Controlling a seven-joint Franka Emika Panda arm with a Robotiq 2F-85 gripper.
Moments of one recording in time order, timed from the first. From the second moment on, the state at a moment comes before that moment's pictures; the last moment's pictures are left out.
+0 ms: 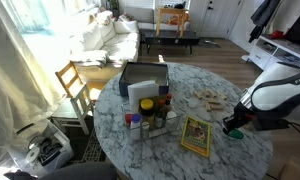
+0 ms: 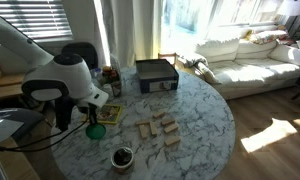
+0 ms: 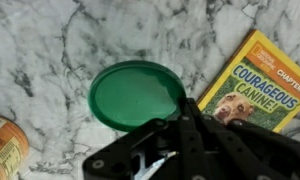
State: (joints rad) arm -0.06 -0.03 -0.10 -2.72 0.44 2.75 -0.14
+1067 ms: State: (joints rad) arm -0.12 -0.07 -0.15 -2.68 0.27 2.76 -0.10
